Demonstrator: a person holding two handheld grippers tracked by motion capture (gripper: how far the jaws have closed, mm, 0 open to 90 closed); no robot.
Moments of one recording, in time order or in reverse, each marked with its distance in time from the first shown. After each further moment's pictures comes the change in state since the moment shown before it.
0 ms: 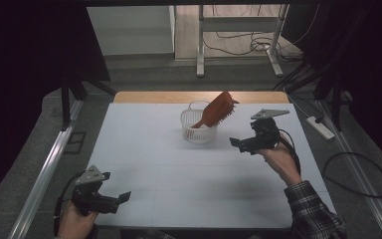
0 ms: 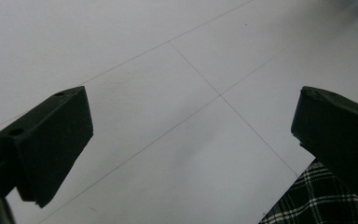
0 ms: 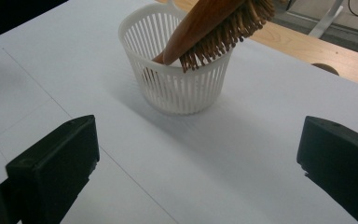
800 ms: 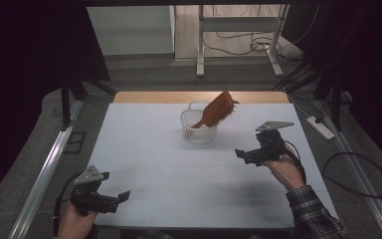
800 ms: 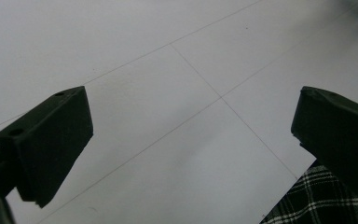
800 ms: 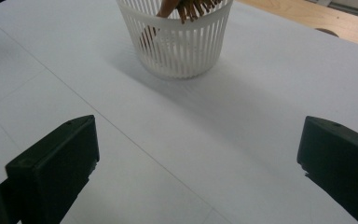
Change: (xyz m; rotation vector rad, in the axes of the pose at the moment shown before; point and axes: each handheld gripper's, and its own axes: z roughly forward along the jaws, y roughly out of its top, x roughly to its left) left arm 0.001 0.000 -0.001 -0.005 -0.002 -0.009; right arm 0.003 -0.030 -0.008 0.053 -0.012 0.017
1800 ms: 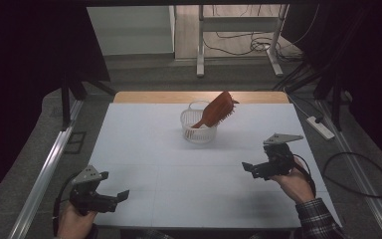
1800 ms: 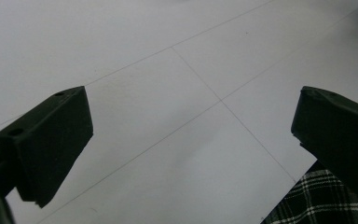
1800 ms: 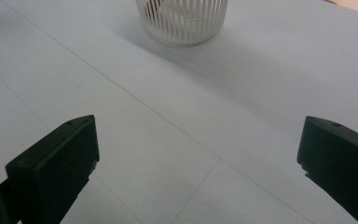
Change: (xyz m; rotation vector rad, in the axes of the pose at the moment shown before) left arm 0.002 -0.001 -0.002 -0.020 -0.002 -0.017; right arm 0.009 -0.030 -0.025 0.034 -0.008 0.008
